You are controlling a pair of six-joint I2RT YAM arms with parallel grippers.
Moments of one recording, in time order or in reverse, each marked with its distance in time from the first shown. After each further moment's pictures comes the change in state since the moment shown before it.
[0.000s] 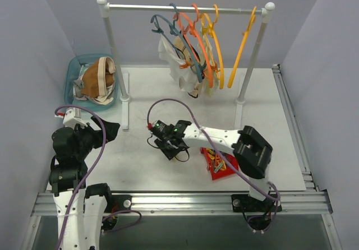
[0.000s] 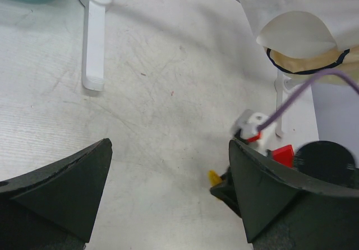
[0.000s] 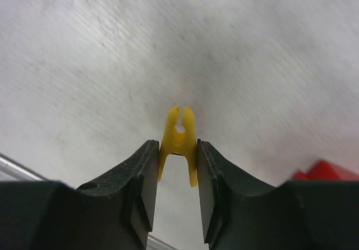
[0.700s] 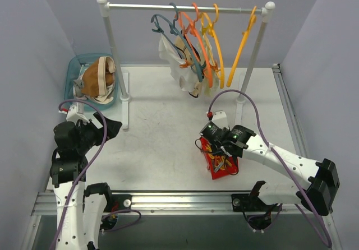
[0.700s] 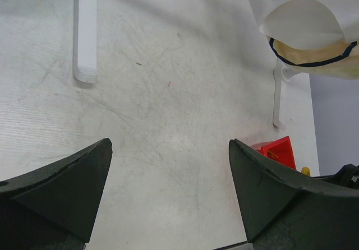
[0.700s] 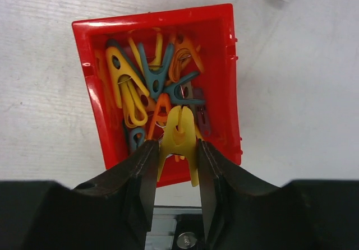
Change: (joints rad) left arm 0.001 0.070 0.000 0.012 0.037 0.000; right arm -0.151 -0.728 -0.443 -0.261 0.396 0.319
